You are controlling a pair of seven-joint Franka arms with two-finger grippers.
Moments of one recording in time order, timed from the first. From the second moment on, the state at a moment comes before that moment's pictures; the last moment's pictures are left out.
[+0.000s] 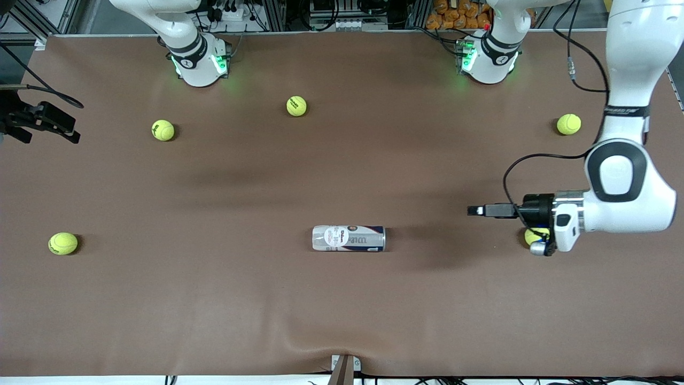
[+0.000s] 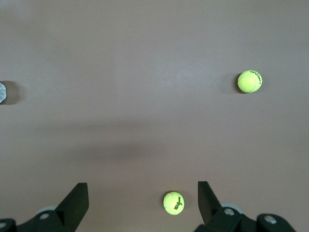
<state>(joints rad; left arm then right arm) 0.06 0.50 -0.11 -1.65 -0.94 1.79 0.22 -0.01 -0.06 -0.03 -1.62 -0.01 1.57 -0.03</state>
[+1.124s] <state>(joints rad) -0.11 0.71 -0.12 -1.65 -1.28 2.01 0.36 -0.01 -0.06 -0.03 -1.62 -0.01 1.57 -0.03</state>
